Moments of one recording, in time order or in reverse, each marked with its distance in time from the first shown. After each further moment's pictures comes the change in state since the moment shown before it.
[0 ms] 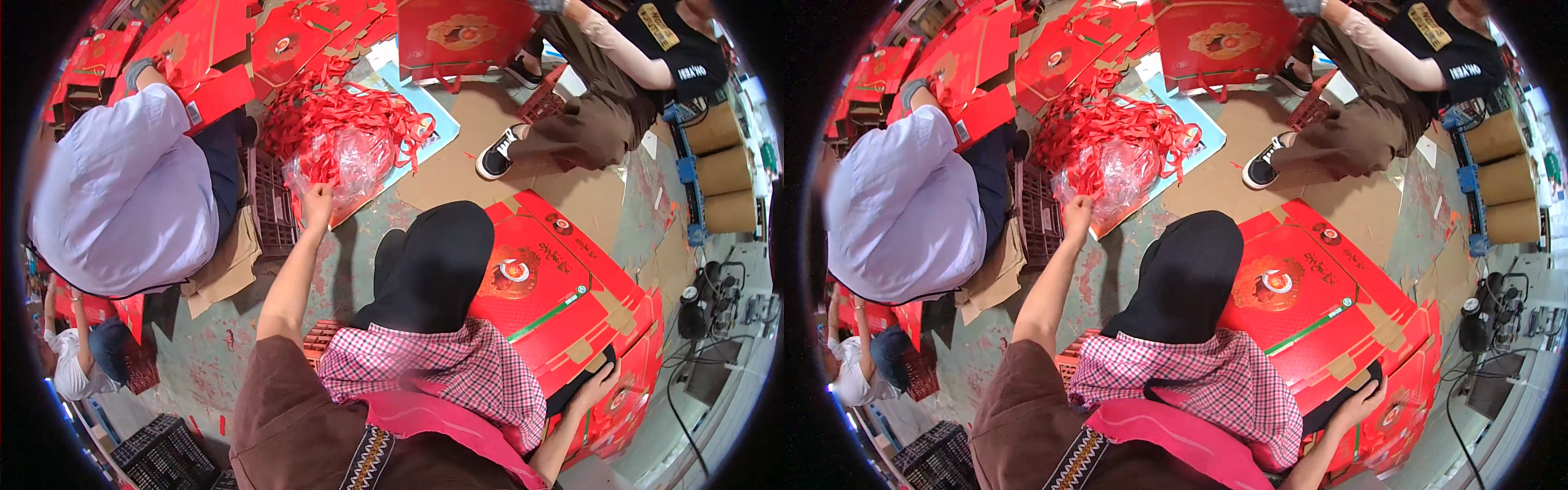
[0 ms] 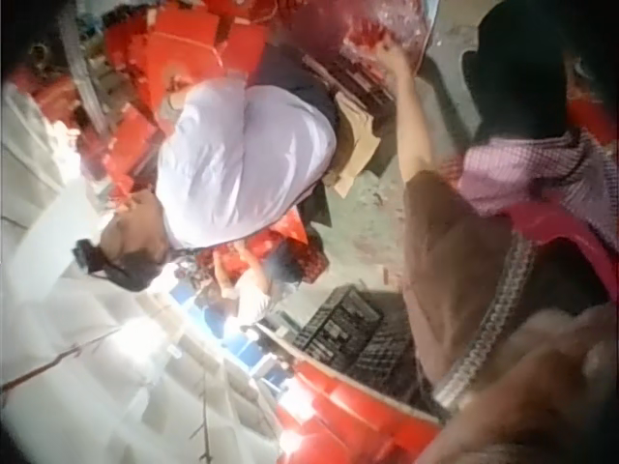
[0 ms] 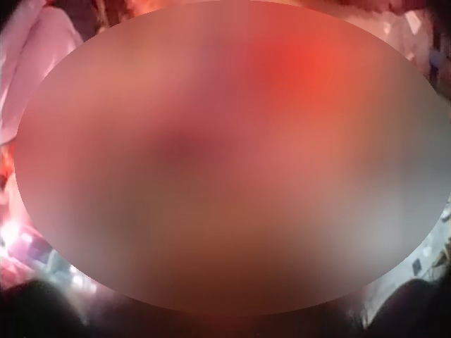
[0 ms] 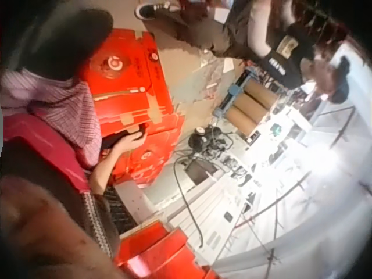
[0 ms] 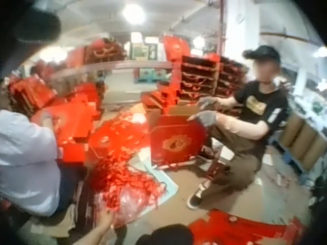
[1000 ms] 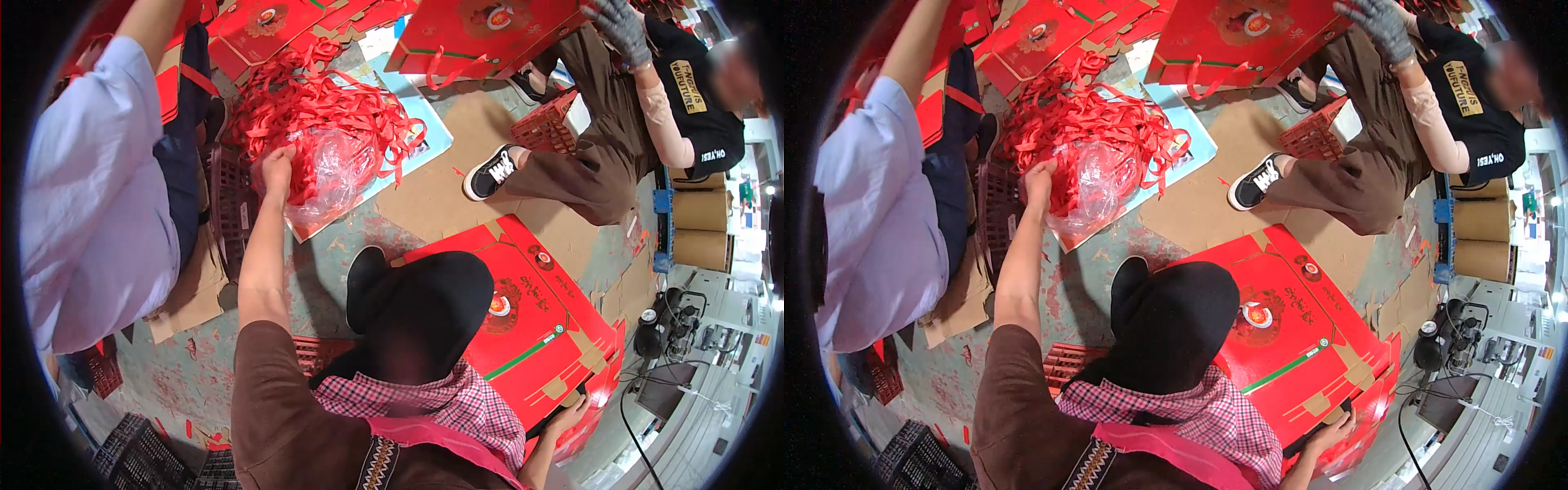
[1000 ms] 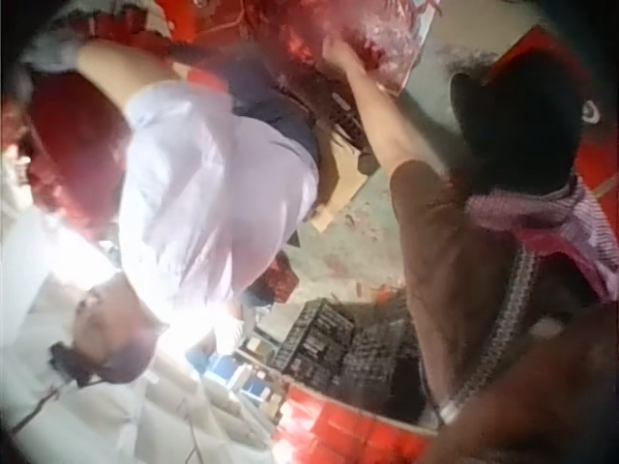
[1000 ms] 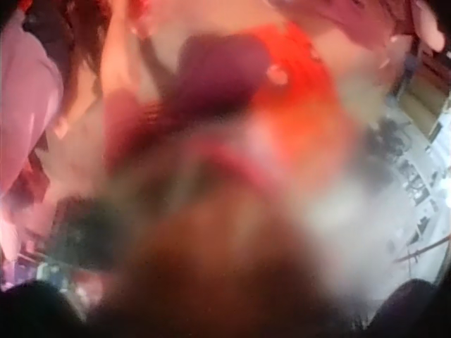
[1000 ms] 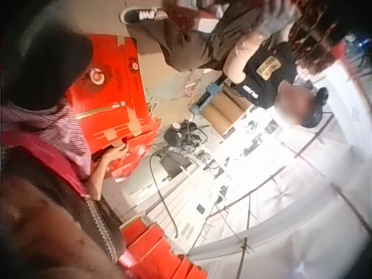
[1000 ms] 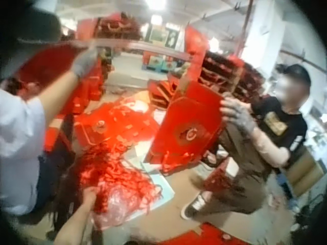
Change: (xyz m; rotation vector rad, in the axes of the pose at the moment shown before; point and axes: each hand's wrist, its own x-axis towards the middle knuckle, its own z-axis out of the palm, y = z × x) left_hand 0.134 -0.029 0.027 -0.564 0.094 -0.200; right_hand 0.018 0.017 -0.003 -0.089 -0.026 0.099
